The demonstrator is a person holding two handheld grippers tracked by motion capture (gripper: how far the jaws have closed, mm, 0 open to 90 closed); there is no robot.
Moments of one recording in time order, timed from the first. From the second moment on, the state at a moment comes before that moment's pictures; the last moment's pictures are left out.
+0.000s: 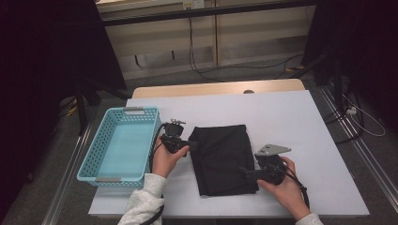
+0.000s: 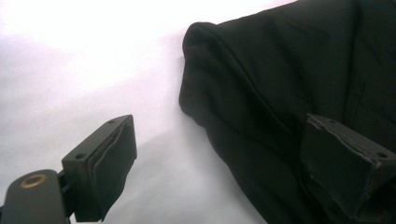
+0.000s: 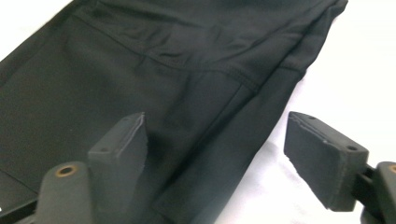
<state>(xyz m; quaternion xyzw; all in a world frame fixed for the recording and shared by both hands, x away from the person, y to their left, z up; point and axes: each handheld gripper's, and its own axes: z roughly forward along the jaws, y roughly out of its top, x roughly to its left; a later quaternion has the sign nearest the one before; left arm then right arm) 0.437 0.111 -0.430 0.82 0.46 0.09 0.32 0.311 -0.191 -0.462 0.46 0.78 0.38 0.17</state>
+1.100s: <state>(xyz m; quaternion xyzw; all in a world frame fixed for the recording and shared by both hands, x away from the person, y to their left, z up) 0.436 0.110 -0.429 0.82 0.46 0.10 0.32 0.297 -0.179 -0.466 0.51 0.75 0.38 0.16</state>
